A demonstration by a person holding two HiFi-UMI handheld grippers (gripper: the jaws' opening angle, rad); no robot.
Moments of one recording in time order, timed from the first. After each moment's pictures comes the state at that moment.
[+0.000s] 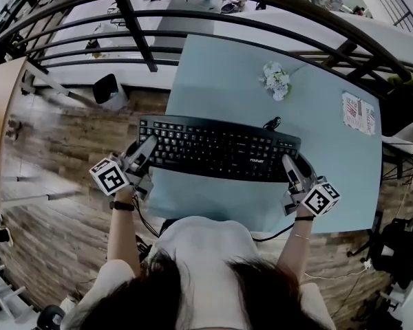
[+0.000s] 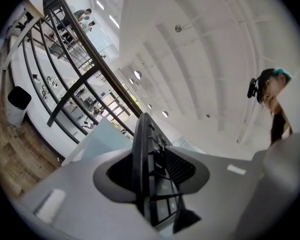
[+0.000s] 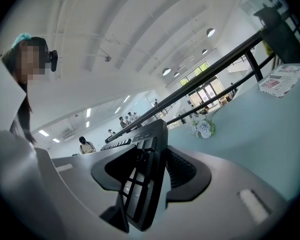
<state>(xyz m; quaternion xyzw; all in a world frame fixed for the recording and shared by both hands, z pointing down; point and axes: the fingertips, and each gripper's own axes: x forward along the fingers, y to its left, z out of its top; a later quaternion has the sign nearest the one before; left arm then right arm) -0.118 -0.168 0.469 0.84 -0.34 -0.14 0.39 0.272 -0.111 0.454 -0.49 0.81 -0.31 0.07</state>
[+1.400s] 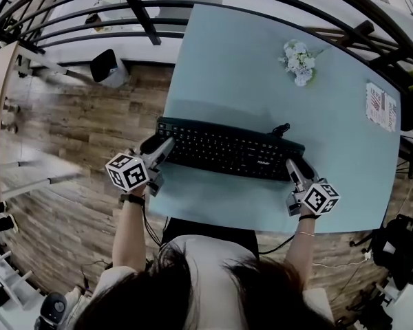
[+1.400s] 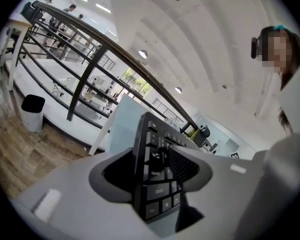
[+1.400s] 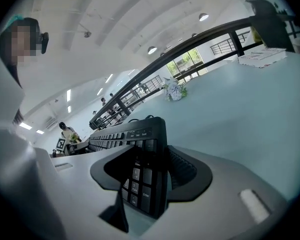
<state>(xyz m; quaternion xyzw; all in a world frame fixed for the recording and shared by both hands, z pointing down) -0.105 -0.174 0.620 0.83 -0.38 0.02 0.40 0.291 -0.108 0.612 -0.52 0.76 -0.39 -0.05</state>
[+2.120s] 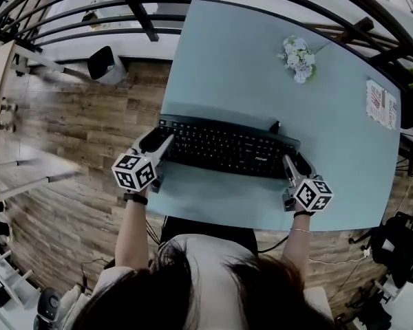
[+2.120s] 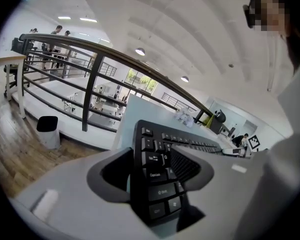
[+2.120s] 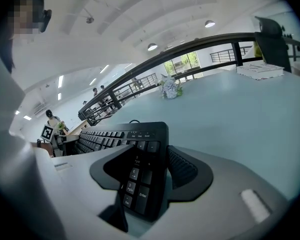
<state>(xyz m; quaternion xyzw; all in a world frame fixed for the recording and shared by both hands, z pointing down) -0.105 -0.173 0.642 0.82 -0.44 0.11 0.34 0.298 -0.106 0.632 -0.56 0.74 -0.36 -0.11</state>
